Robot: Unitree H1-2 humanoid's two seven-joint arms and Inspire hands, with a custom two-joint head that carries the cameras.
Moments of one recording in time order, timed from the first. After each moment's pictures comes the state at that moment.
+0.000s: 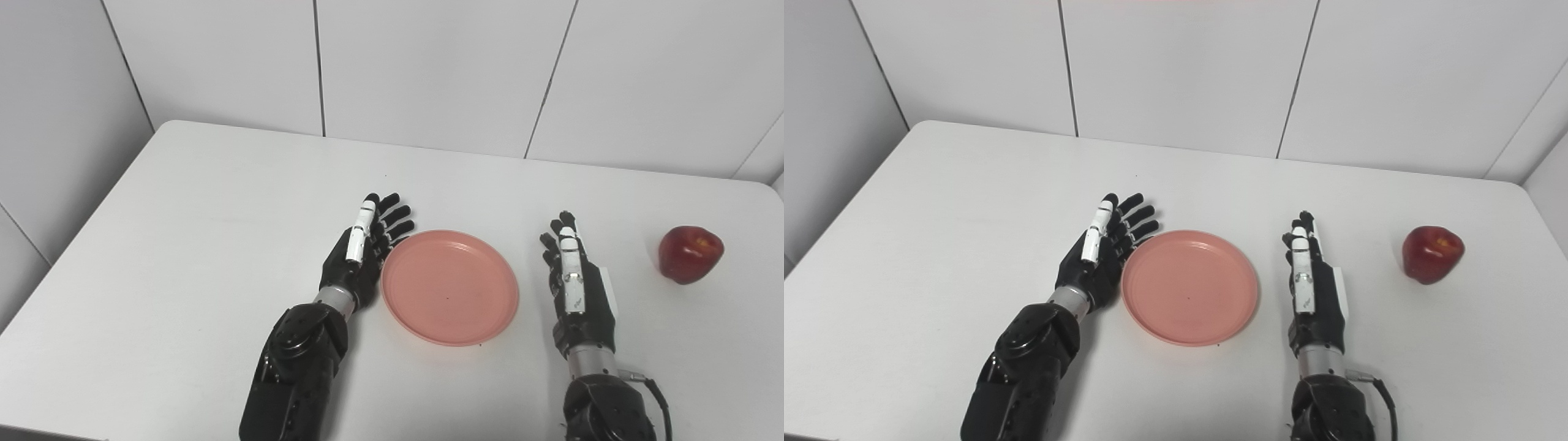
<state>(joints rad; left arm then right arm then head) -0.23 -0.14 -0.02 -0.04 -0.30 0.47 0.03 -0.08 0.08 0.02 -0.23 0.01 0.29 -0.05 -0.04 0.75</state>
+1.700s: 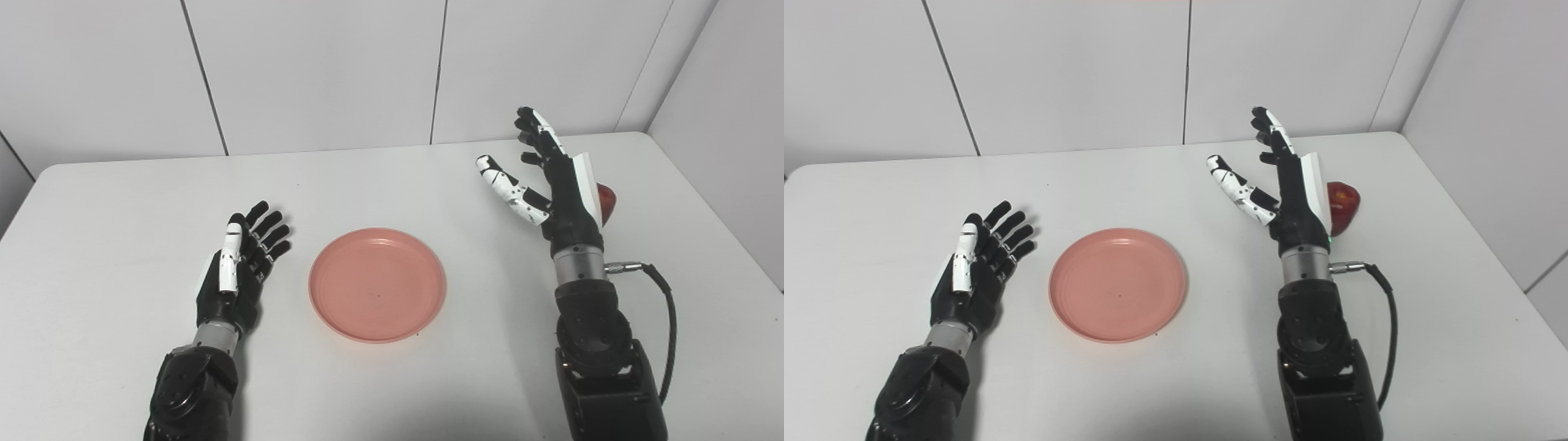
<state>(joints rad) -0.20 -0.03 0.07 0.02 -0.26 0.29 -0.10 -0.22 -0.10 0.02 -0.41 -0.45 0.39 -0.08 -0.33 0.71</state>
